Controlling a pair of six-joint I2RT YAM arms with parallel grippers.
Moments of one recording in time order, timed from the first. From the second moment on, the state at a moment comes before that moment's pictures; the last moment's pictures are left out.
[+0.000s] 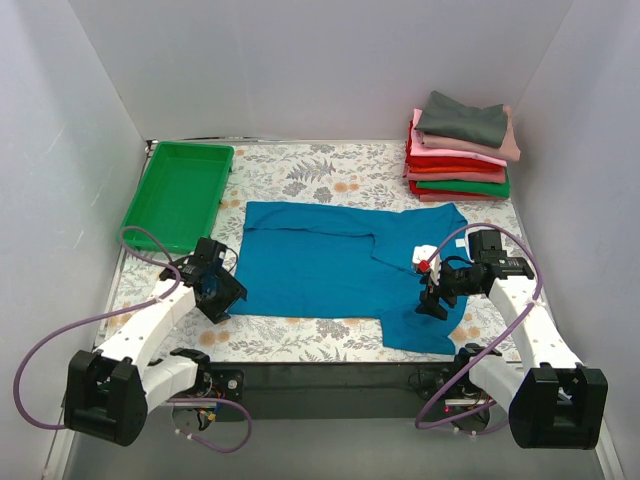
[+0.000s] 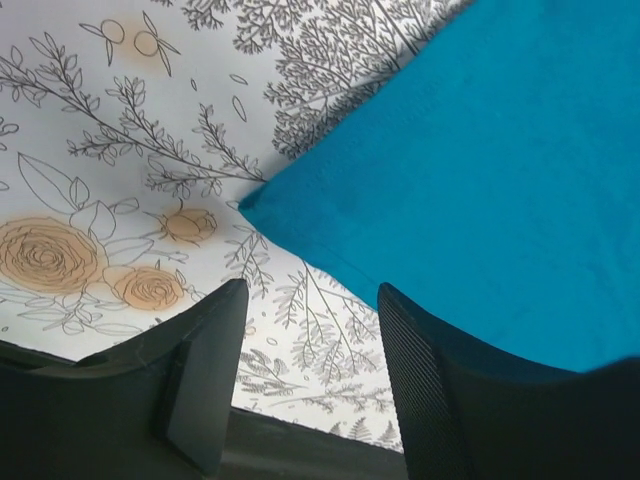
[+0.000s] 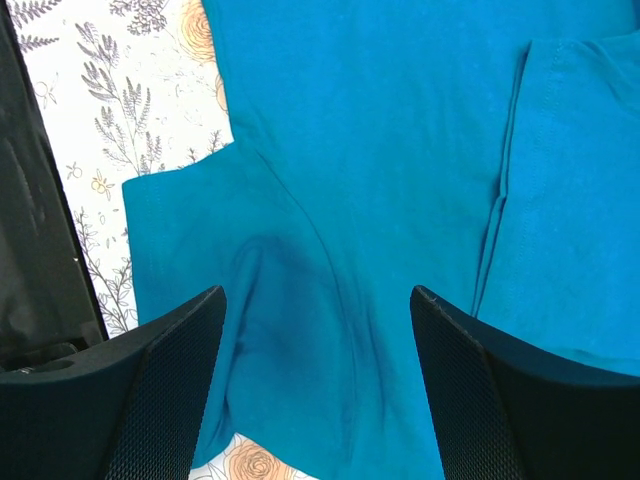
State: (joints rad) left arm -0.27 1.05 0.62 -0.83 -0.06 -1.07; right arm 0.03 1.00 0.67 -0.93 -0.81 -1.17
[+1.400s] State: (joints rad) left arm -0.27 1.03 0.54 -0.63 -0.08 -1.08; right arm 0.21 1.18 0.58 -1.16 -0.35 -1.48
